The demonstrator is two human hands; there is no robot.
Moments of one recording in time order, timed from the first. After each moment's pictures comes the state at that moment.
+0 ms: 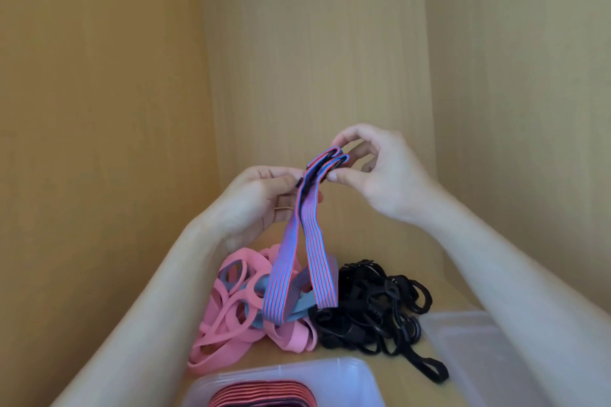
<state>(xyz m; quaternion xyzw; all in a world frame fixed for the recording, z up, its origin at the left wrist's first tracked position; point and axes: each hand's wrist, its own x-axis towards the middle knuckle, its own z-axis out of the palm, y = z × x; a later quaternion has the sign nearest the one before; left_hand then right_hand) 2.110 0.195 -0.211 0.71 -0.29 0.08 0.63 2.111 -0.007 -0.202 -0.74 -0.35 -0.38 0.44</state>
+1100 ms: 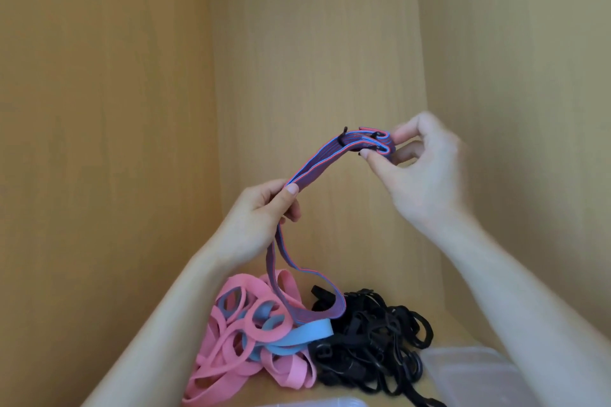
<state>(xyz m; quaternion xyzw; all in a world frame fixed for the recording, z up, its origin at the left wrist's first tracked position) 2.106 0.198 -0.202 0.79 -0.28 0.30 0.45 2.102 -0.026 -0.182 -0.63 -0.22 -0.57 0.47</state>
